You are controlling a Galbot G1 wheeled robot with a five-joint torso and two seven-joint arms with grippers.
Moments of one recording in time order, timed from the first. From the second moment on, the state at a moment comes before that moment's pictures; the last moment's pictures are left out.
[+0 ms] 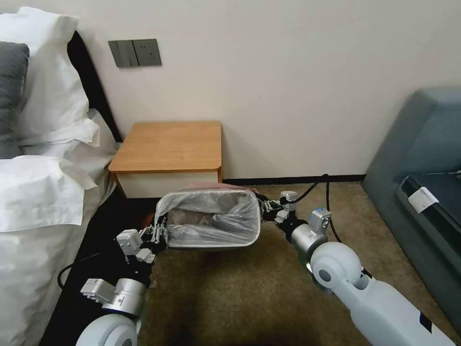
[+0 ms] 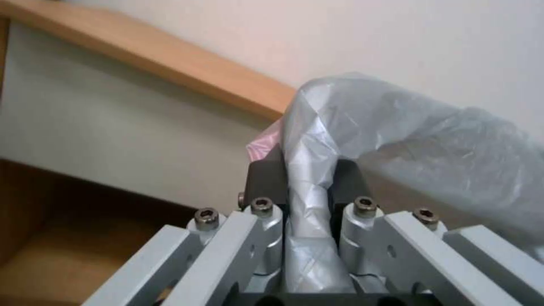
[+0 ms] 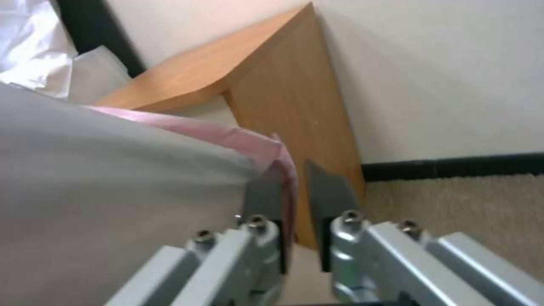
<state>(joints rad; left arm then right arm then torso) 1.68 -1.30 -0.55 -2.20 -0.67 -0.07 0.03 -1.07 0.96 0.05 2.02 0.92 -0.24 0.24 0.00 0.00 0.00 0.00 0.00</state>
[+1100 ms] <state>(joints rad) 1.63 -1.30 -0.51 -2.16 -0.53 -0.03 -0.03 -0.57 0.64 -0.33 2.20 0.69 -0.26 -0.28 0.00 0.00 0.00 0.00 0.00</state>
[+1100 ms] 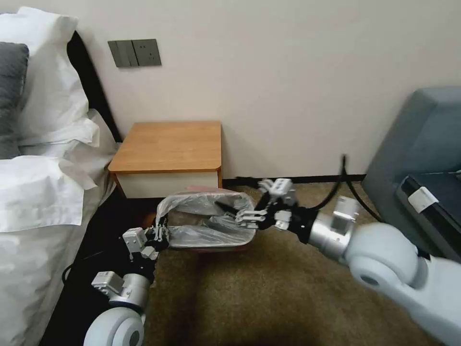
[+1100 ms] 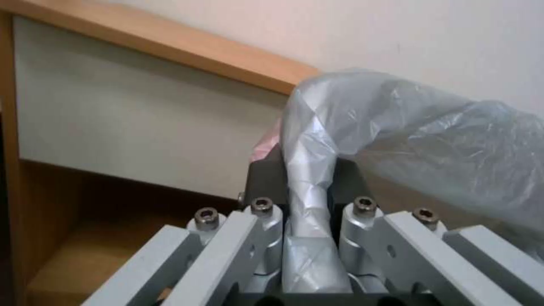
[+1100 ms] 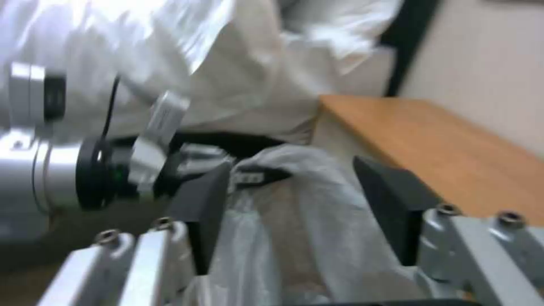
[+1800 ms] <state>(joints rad) 1.63 -1.32 -0.47 -2.19 -0.43 -0.05 -0.02 -0.32 0.87 -0.67 1.97 0.29 -0.49 -0.24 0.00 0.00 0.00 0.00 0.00</state>
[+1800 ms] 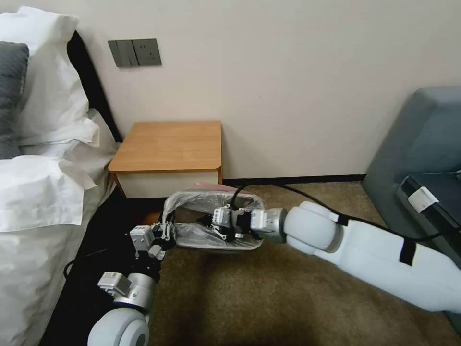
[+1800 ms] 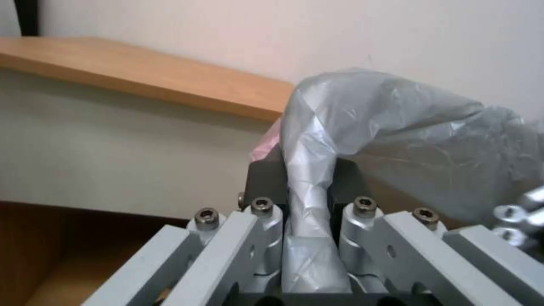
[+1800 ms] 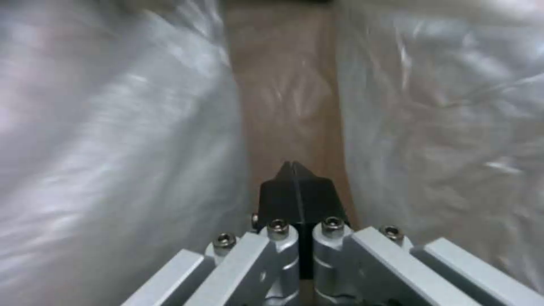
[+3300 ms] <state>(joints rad) 1.64 -1.34 -0.49 -2.15 -0.50 -0.03 -0.08 -0.35 0.82 -0.61 2.19 0.93 -0.67 0.29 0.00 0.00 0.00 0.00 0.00</state>
